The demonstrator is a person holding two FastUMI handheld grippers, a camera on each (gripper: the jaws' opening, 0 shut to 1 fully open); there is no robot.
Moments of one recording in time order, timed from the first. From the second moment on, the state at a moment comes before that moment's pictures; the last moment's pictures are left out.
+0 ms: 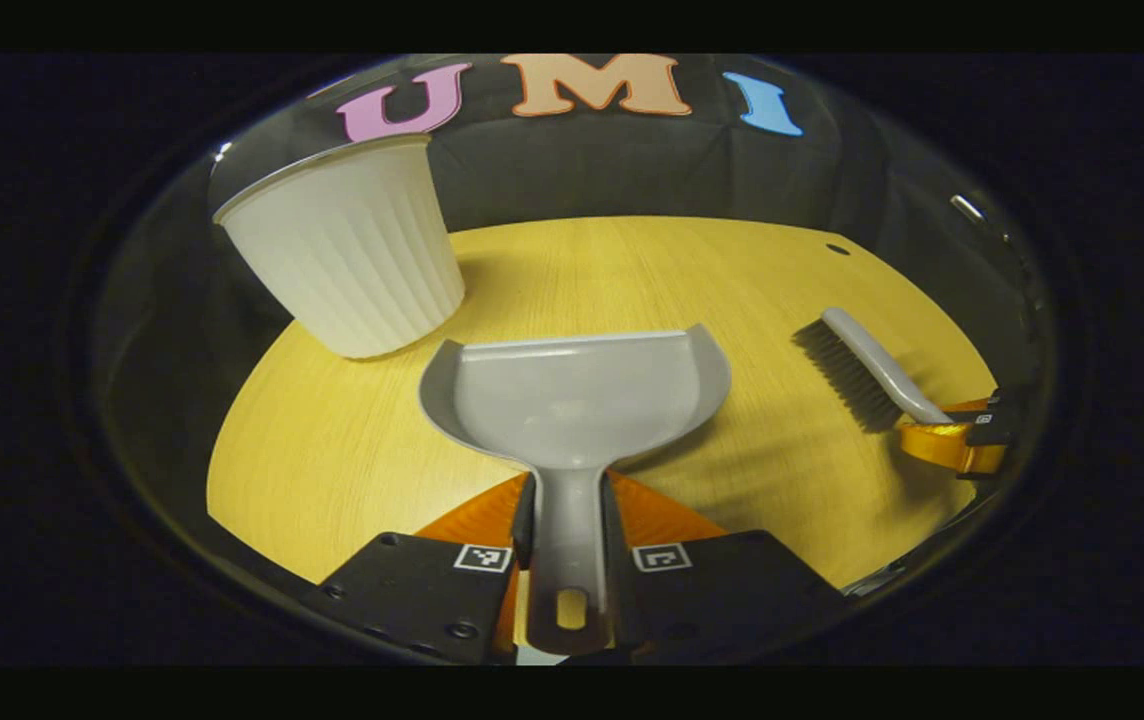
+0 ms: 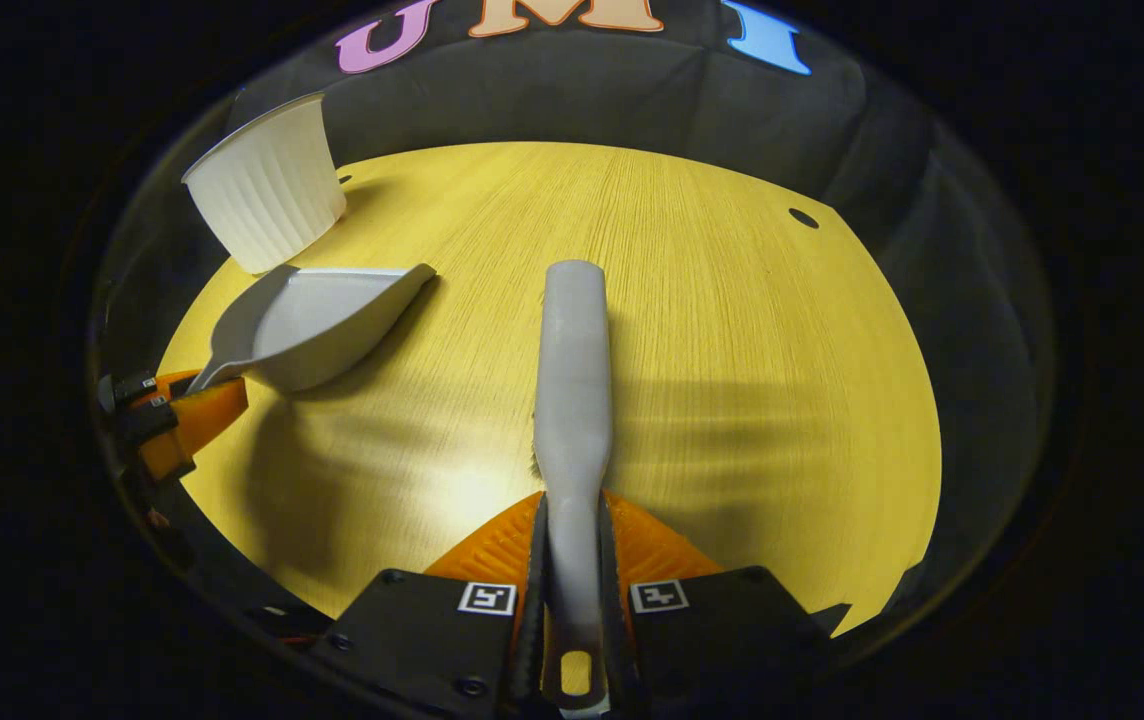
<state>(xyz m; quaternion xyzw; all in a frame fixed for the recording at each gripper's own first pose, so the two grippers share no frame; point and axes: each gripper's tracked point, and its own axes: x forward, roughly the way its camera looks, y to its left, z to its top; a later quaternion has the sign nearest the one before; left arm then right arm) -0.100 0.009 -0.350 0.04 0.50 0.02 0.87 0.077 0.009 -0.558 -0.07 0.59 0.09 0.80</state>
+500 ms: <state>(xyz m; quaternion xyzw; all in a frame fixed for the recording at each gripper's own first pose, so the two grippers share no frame) -0.092 0.002 -0.311 0.07 0.43 0.01 0.90 0.085 0.017 -0.531 -0.07 0.54 0.11 0.83</state>
